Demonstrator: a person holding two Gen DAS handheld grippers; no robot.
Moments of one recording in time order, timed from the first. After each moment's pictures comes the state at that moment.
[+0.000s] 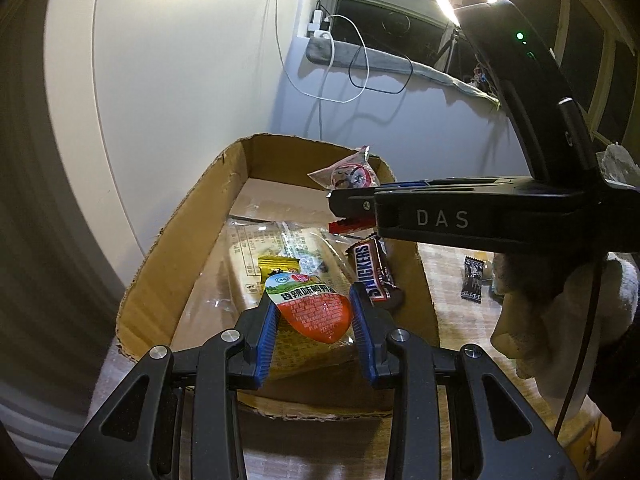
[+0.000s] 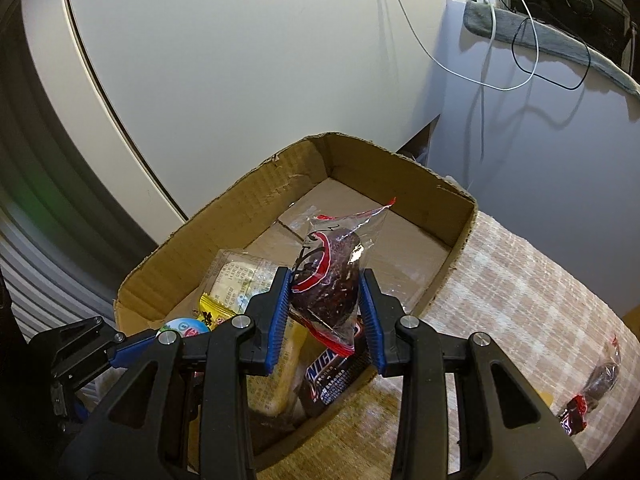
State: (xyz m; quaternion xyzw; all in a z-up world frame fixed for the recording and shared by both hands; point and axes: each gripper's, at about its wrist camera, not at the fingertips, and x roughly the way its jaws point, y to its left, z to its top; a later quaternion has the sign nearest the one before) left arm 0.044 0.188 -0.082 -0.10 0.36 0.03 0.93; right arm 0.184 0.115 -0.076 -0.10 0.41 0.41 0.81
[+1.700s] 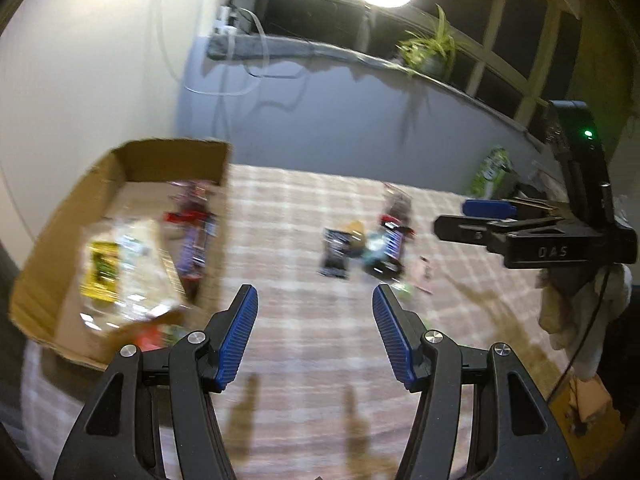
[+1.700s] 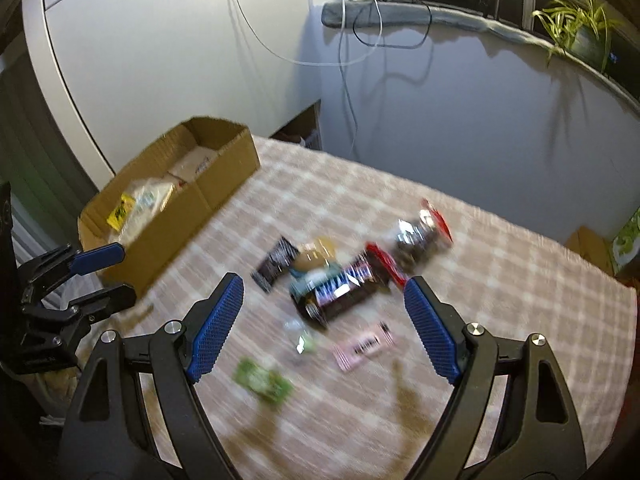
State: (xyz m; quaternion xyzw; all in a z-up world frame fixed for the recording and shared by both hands) left arm 0.041 0.073 -0.072 -0.08 0.37 -0.09 0.92; right arm 0.160 -0.124 -0.070 -0.07 0.42 0.31 0.85
